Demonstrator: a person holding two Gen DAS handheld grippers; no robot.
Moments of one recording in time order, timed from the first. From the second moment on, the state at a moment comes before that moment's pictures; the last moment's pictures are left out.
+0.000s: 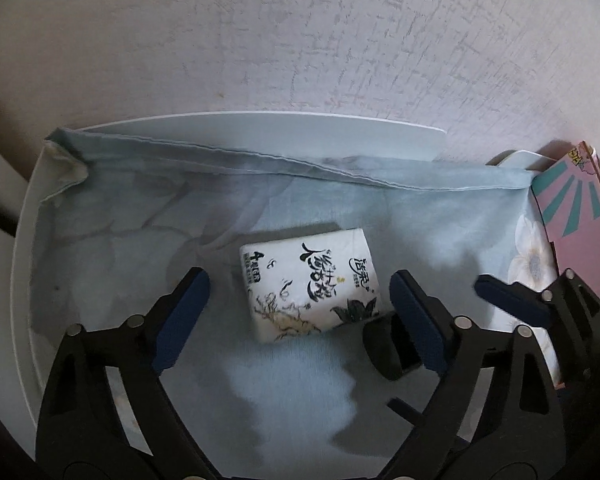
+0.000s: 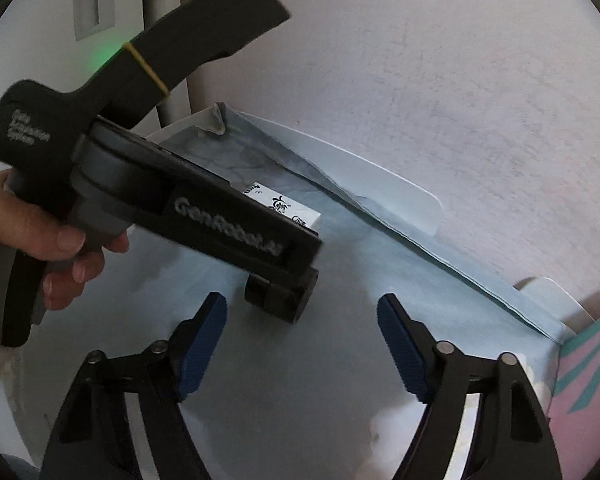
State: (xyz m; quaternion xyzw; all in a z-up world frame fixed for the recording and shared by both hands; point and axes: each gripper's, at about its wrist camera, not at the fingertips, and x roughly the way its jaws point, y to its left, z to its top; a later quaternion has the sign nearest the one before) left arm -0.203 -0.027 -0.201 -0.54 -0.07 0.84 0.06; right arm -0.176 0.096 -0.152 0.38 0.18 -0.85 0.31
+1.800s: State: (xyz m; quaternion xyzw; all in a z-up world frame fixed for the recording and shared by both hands) left arm -0.204 0.048 0.002 -0.42 -0.02 0.89 0.17; right arm -0.191 0.168 -0.001 0.34 0.12 -0.90 0.24
